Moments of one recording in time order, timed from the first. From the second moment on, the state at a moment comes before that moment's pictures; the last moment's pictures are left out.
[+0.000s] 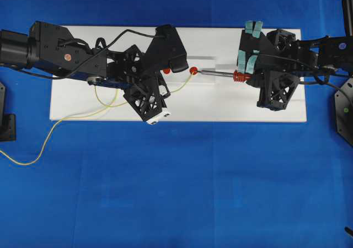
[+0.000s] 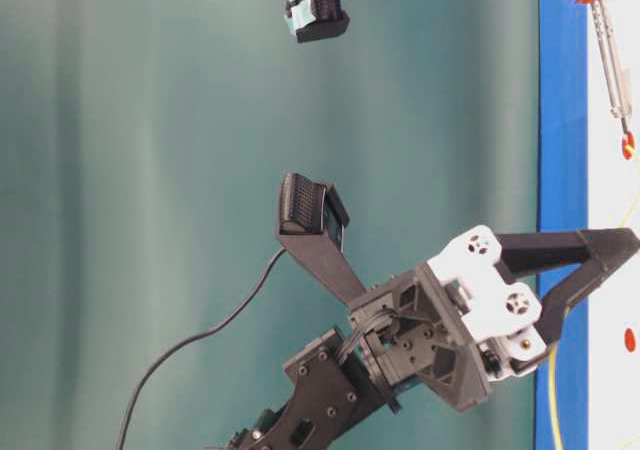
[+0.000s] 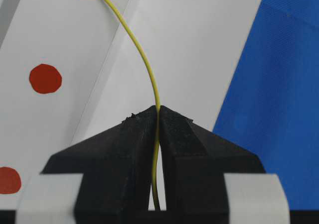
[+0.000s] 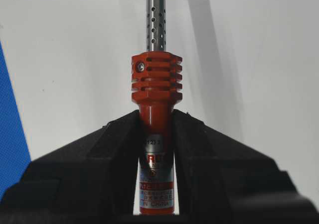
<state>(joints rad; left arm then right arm) 0.07 0.14 0.47 0.01 0.26 -0.36 -0.20 -0.25 0.88 -0.03 0.45 0.16</state>
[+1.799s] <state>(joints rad) 0.07 0.14 0.45 0.01 0.30 -0.36 -0.20 -0.23 0.86 -0.03 0.45 0.16</state>
